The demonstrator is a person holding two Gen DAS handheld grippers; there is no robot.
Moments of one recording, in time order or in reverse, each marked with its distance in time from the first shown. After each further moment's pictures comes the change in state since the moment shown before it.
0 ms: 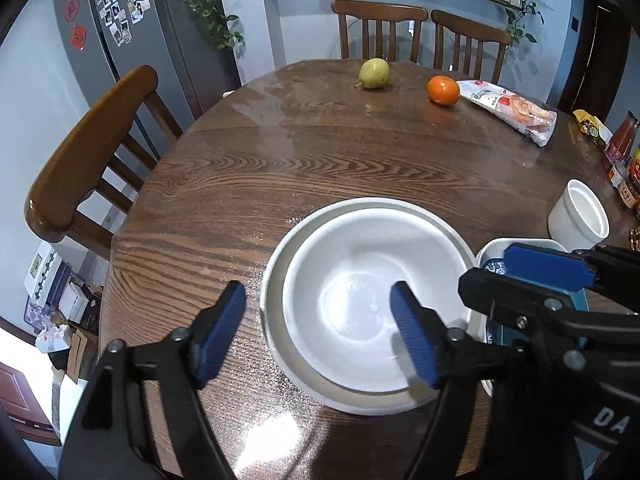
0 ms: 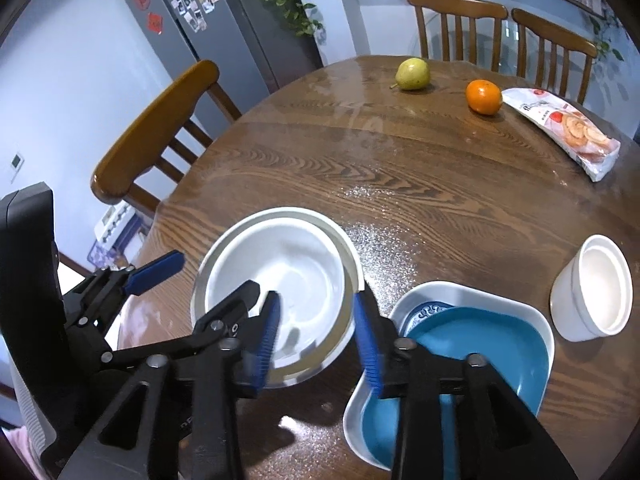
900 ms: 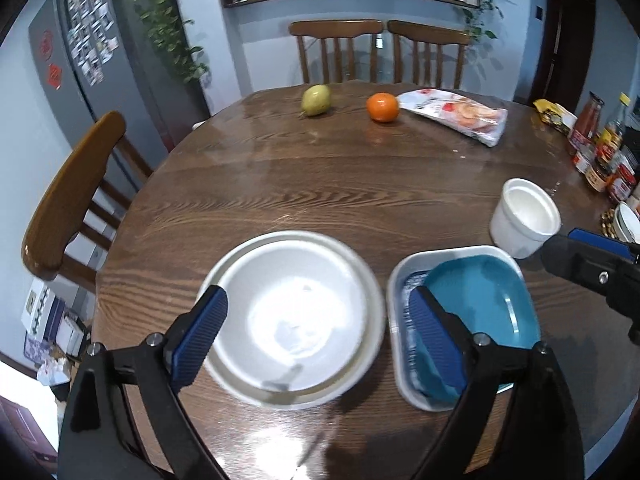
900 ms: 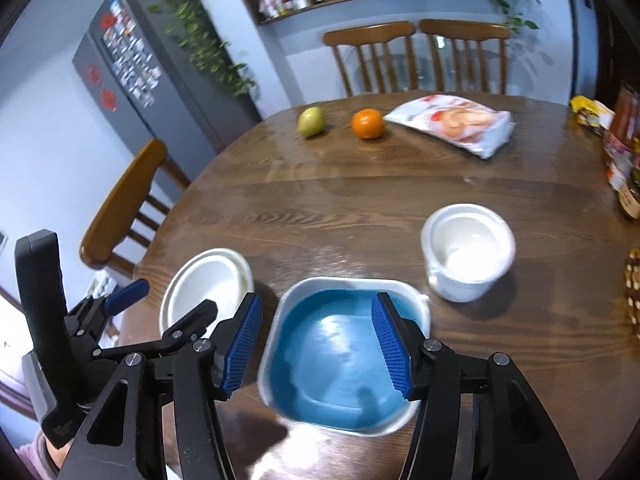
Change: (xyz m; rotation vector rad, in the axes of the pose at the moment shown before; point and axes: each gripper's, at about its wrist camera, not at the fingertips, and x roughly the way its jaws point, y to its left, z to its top) left arm -0.032 -0.061 0.010 0.110 -0.067 -0.064; right arm -0.092 -0.080 -0.034 0.210 -0.181 -0.097
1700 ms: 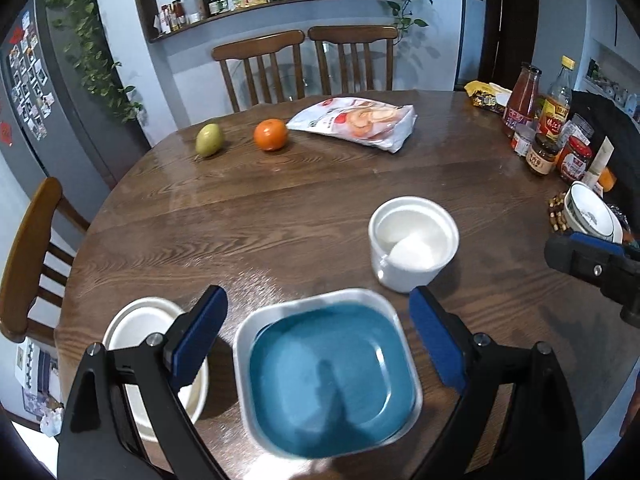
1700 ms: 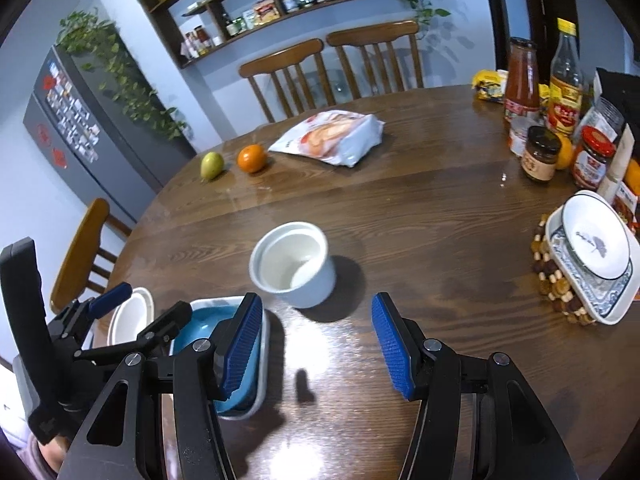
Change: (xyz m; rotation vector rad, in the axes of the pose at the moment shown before) left arm -0.001 -0.117 0.033 0.145 -0.033 -0.118; right arm -0.057 -0.126 -0.002 0.172 -0.066 -0.125
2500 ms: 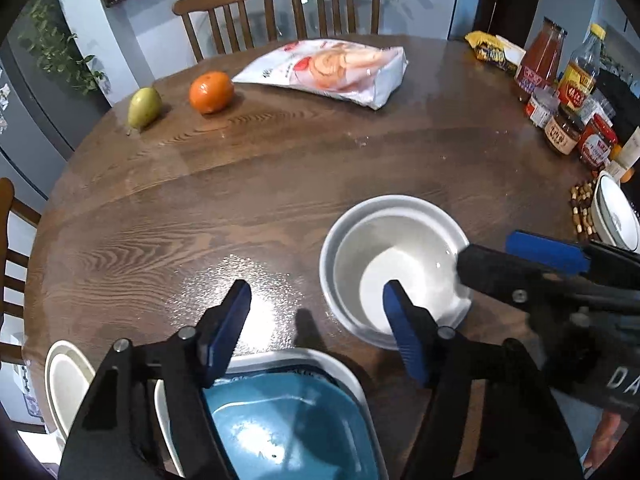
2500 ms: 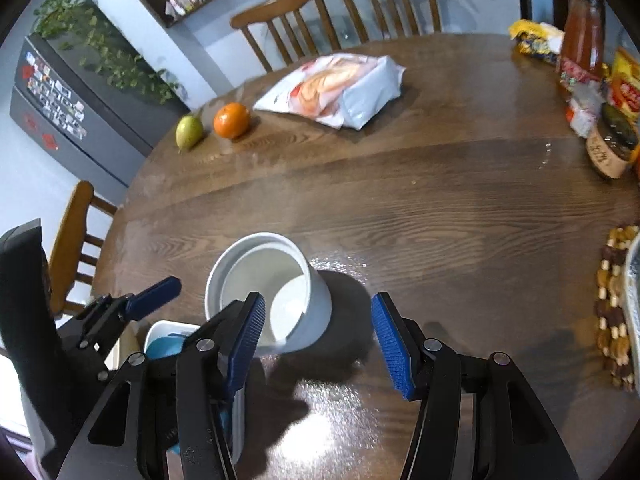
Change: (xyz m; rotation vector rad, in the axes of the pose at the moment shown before) left arm 0.097 -0.035 0.033 0.018 0.210 -0.058; right arm 0.108 -0.017 0.045 0.000 0.210 0.061
